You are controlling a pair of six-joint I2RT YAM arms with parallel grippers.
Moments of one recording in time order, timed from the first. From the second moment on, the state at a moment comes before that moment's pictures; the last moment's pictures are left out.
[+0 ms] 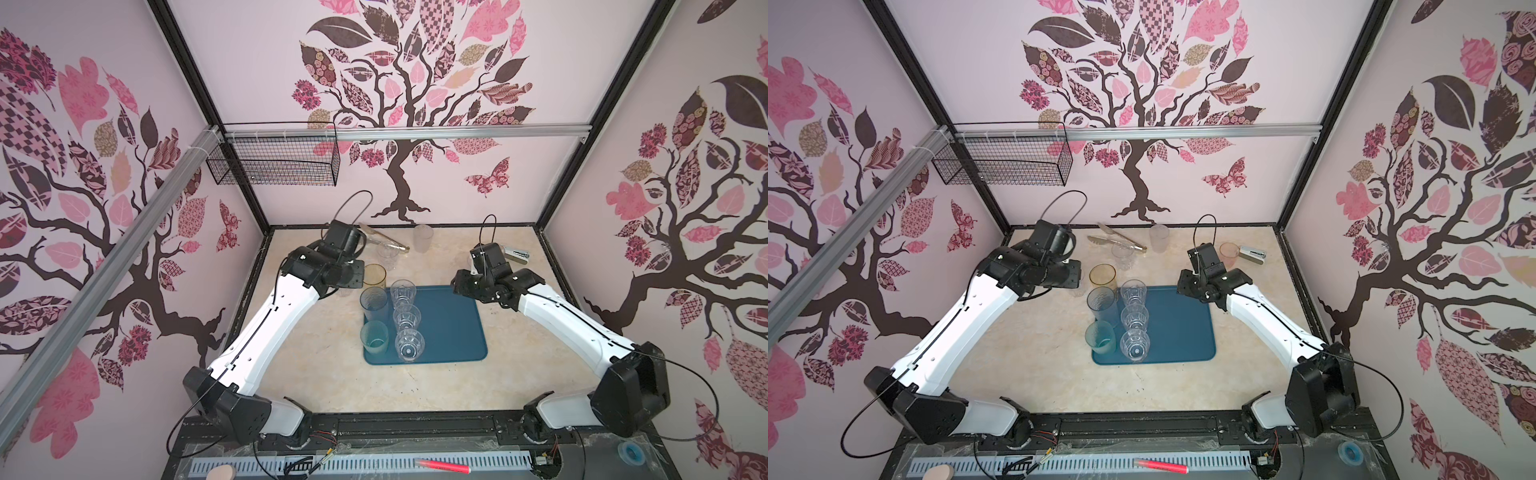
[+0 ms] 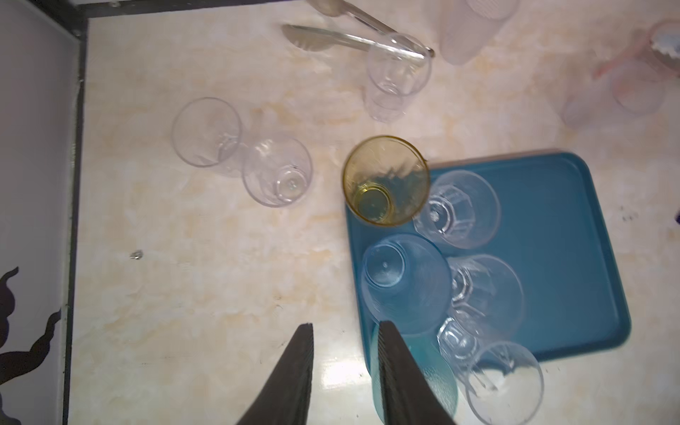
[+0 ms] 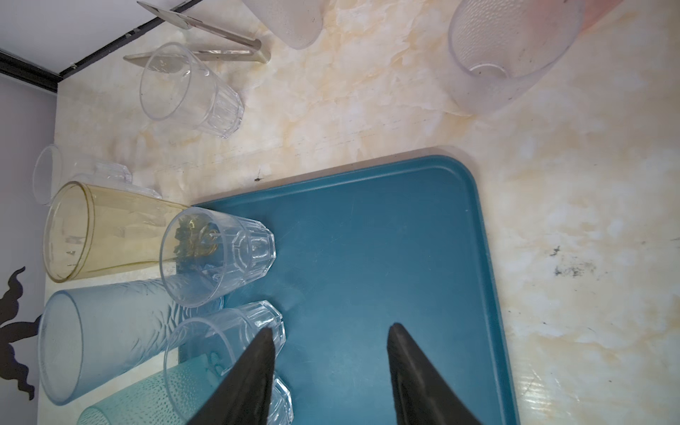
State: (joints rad) left arm -0.42 1.42 1.58 -1.12 -0.19 -0.31; right arm 0.44 1.40 1.15 -0.62 0.00 0.62
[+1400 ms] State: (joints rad) left arm -0.07 1.76 1.37 -0.82 0.07 -0.42; right arm 0.46 1.45 1.14 -0.60 -0.05 0.55
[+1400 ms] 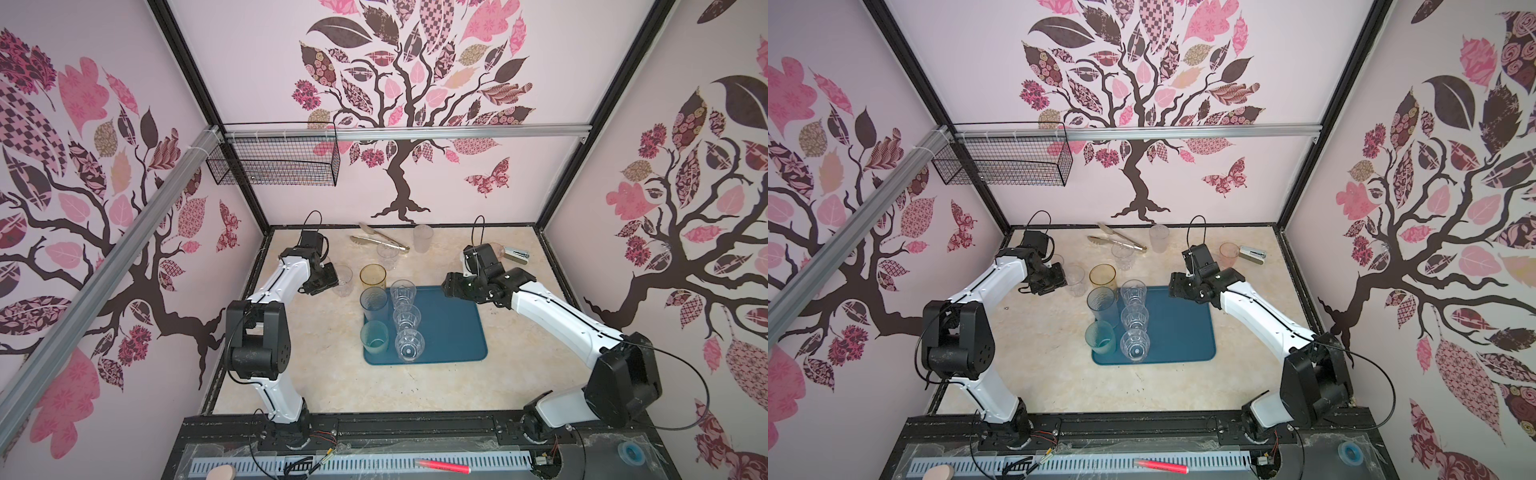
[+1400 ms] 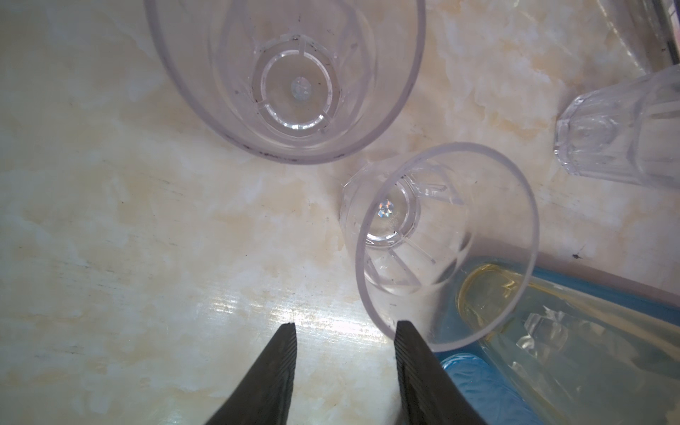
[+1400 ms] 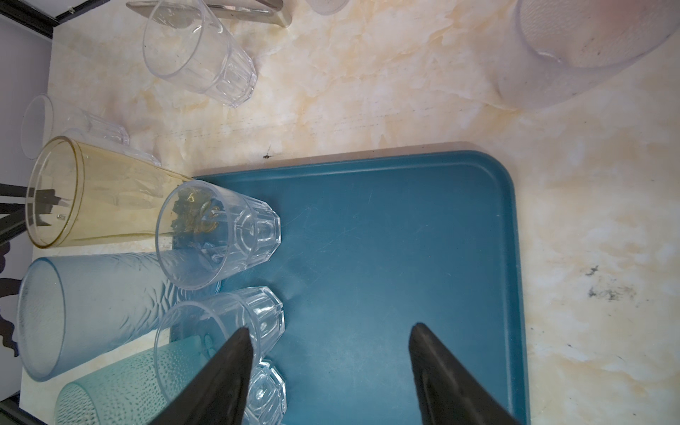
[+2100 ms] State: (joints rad) left arm -0.08 1.85 1.40 -0.78 0.06 -0.43; right arm 0.46 1.45 1.11 -0.60 -0.04 0.55
